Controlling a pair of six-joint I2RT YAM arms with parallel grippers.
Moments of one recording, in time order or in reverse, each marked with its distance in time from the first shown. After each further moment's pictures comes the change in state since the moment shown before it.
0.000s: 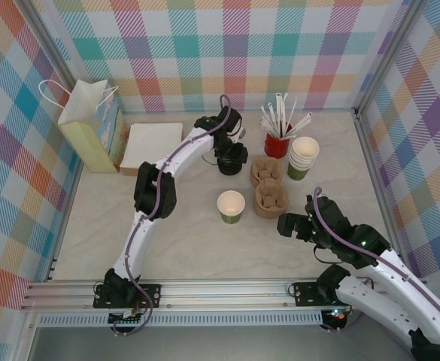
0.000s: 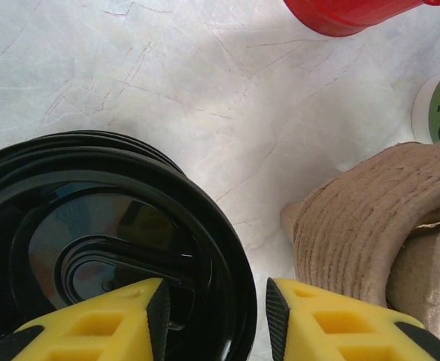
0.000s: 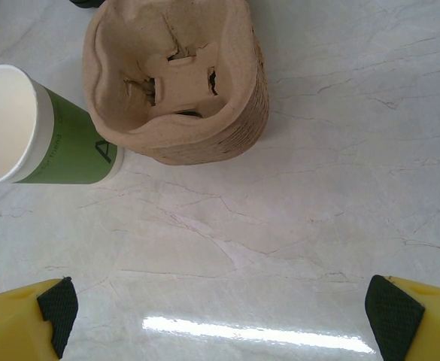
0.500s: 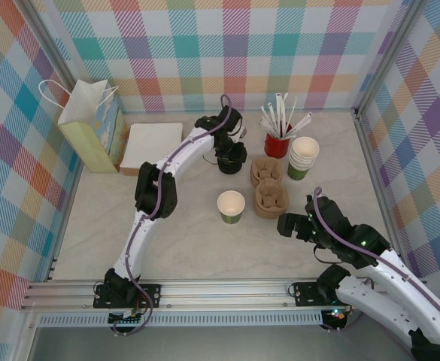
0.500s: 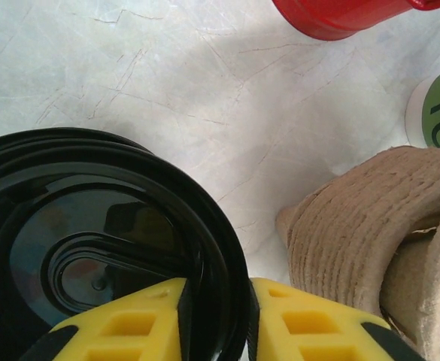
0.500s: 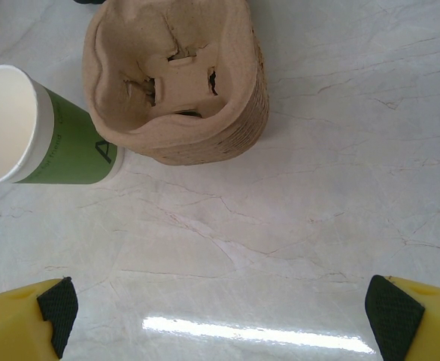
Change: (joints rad) left arm 0.000 0.016 0.026 -0.003 0.010 0.010; right arm 0.000 0.000 0.000 0.000 0.000 0.000
